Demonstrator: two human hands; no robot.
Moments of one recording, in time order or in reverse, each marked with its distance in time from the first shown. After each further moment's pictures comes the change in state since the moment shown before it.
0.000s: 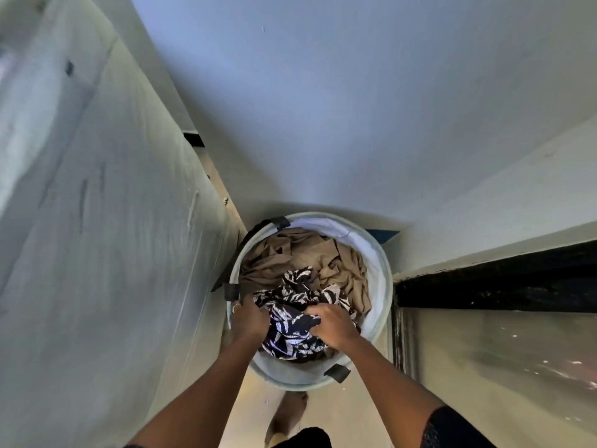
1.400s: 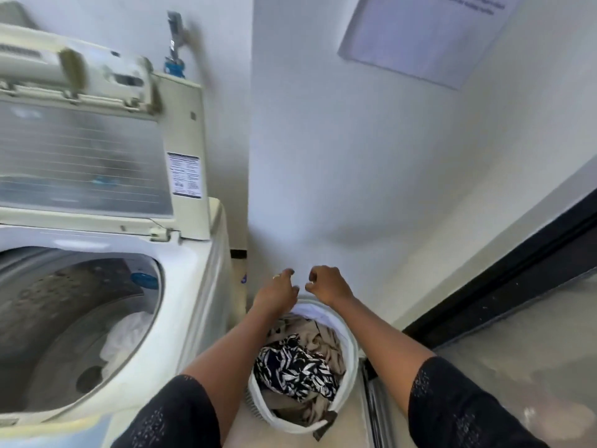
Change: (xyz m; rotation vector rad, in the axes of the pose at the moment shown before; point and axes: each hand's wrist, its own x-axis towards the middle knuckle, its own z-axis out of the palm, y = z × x) left_hand -0.189 0.120 -0.248 0.144 0.089 0.707; right_hand -0.163 -0.235 -0.236 0.010 0.435 0.143
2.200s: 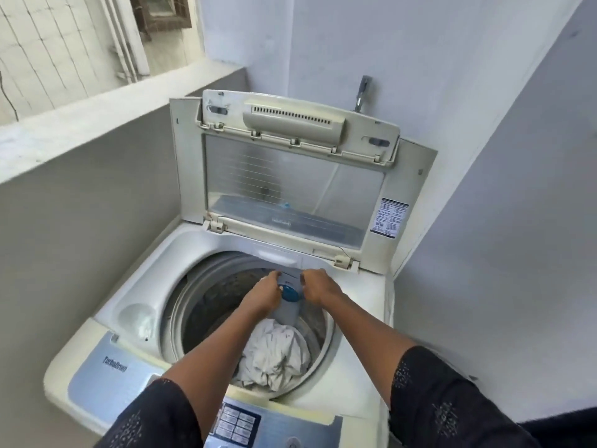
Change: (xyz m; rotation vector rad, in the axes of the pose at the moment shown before) left_hand -0.110 -0.273 -0.231 -0.111 0.214 -0.261; right_hand -0.009 -0.348 0.126 -0.240 -0.085 -0.333
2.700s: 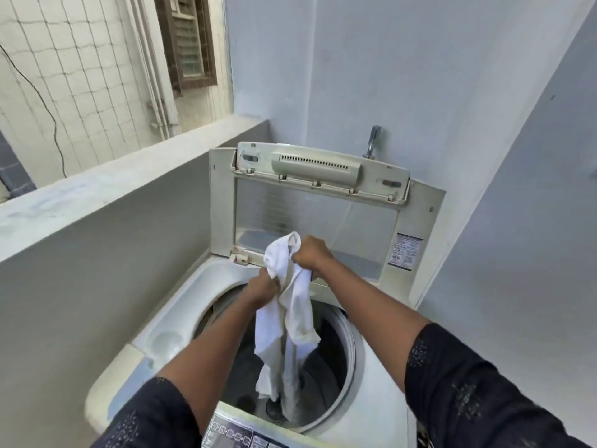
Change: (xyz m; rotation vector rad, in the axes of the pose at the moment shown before) left_hand 0.029 -0.025 -0.079 -0.062 0.115 0.057; right_hand 0.001 -0.095 -0.105 0.211 0.160 -0.076
